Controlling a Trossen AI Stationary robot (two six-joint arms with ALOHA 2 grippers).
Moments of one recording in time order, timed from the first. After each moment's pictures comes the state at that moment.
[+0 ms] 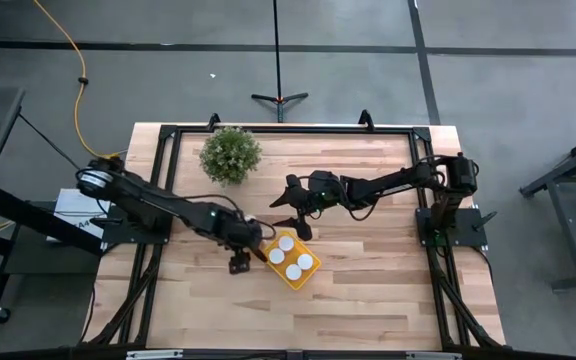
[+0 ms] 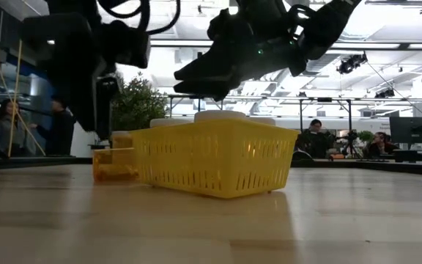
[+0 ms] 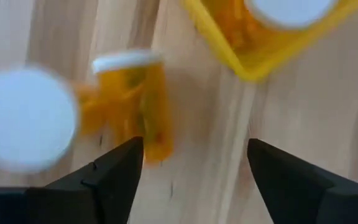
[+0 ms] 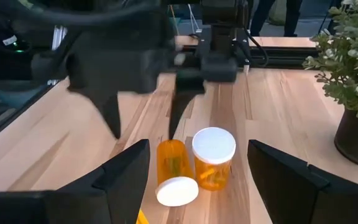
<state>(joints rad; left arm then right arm) -0.25 1.55 0.96 -0.66 -0.06 -0.45 -0.09 1.82 0.98 0.53 -0.30 -0.02</state>
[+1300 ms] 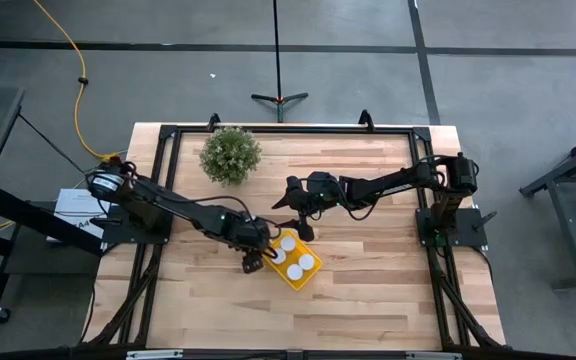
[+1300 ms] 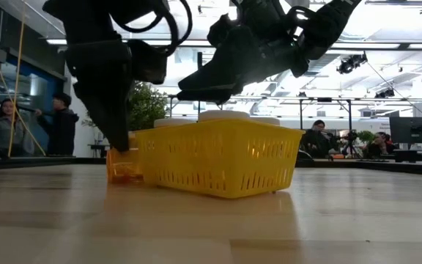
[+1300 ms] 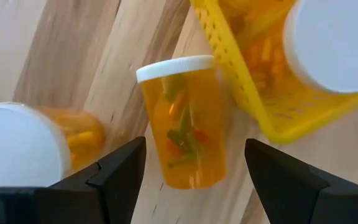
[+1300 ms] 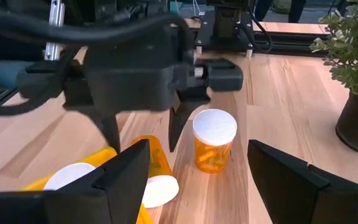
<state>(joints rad) -0.25 1.64 0.97 -0.53 -0.11 -0.58 -0.09 1.82 0.98 0.47 -0.30 -0.07</state>
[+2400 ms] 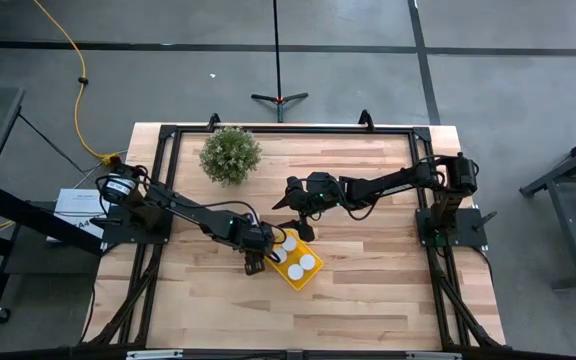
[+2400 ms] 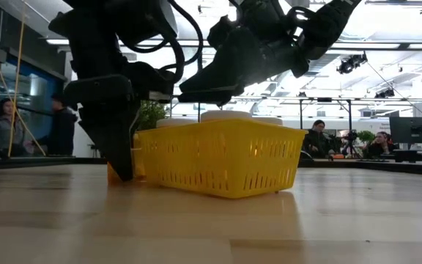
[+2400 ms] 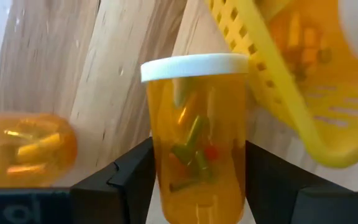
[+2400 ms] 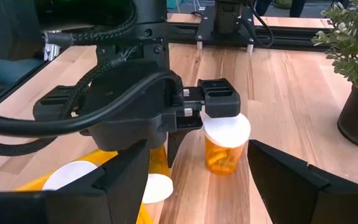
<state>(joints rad) -0.25 1.74 0.97 -0.46 -0.13 -0.50 -0.09 1.82 0.98 0.45 -0.30 -0.07</state>
